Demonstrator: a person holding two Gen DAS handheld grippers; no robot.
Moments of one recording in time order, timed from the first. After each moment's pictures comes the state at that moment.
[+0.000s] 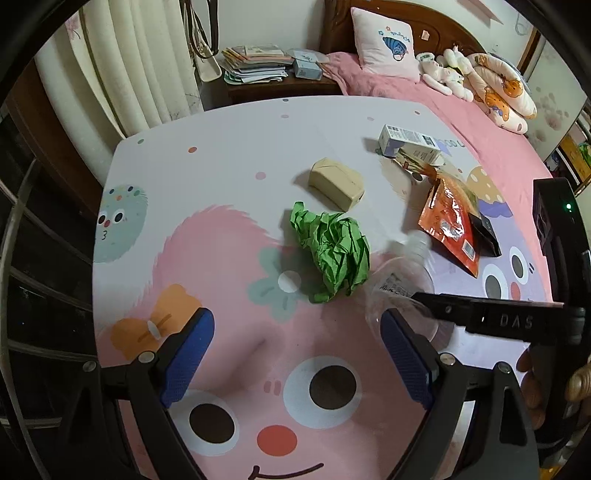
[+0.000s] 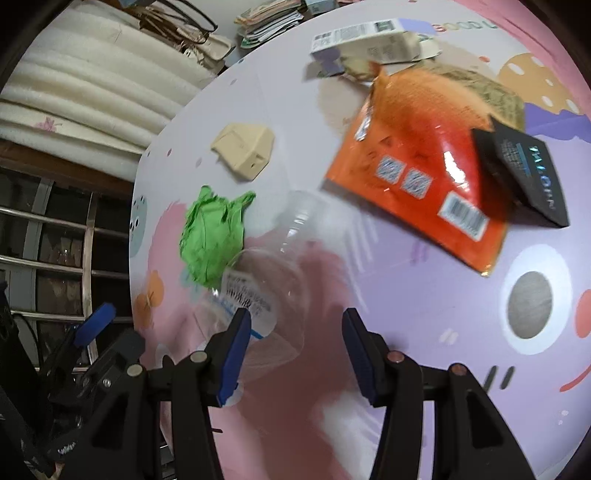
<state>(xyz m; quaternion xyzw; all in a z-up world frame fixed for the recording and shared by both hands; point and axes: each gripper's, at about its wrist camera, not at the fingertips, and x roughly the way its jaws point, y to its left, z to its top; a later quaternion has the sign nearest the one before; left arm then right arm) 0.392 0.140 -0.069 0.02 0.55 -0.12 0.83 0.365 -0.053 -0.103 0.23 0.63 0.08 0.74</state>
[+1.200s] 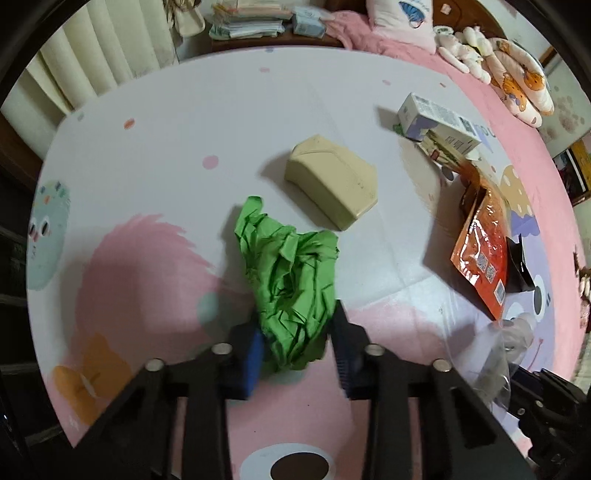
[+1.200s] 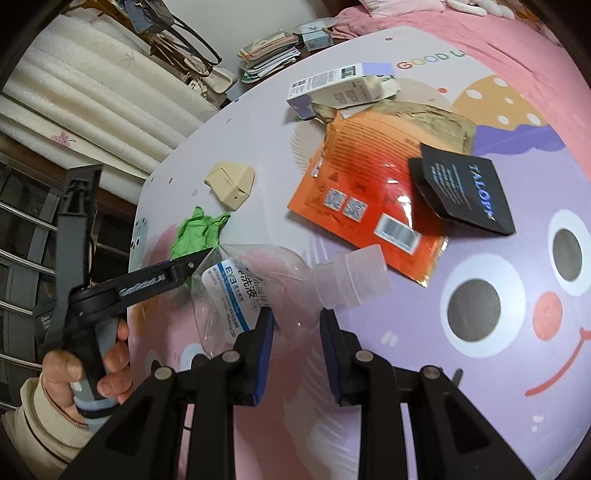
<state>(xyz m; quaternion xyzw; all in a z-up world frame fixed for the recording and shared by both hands) 0.468 0.097 -0.132 0.00 0.61 -0.12 0.78 0.330 -0.093 -0.080 0.22 0.57 0.06 0.79</state>
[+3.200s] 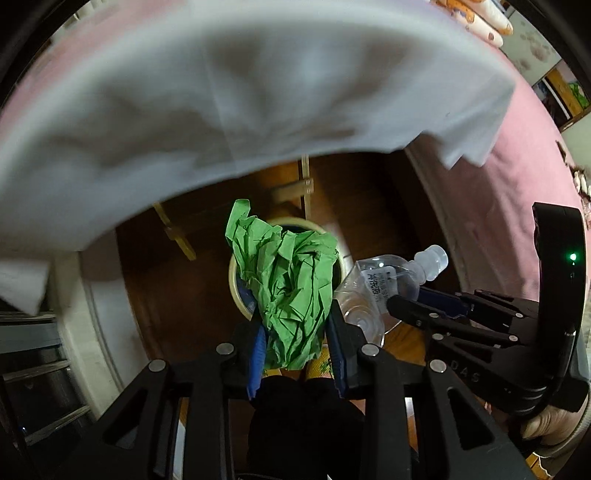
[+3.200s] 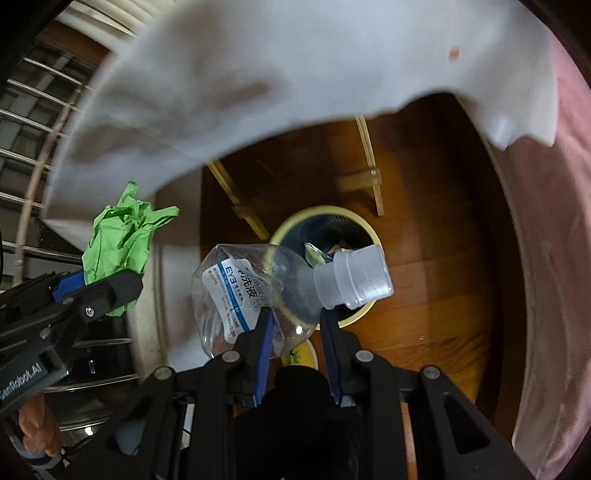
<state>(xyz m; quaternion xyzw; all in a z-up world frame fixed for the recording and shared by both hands) -0.006 -0.035 -0.227 0.03 0.65 -0.14 0.74 -0.053 -0.178 -0.249 0.14 0.66 0.08 0.73</state>
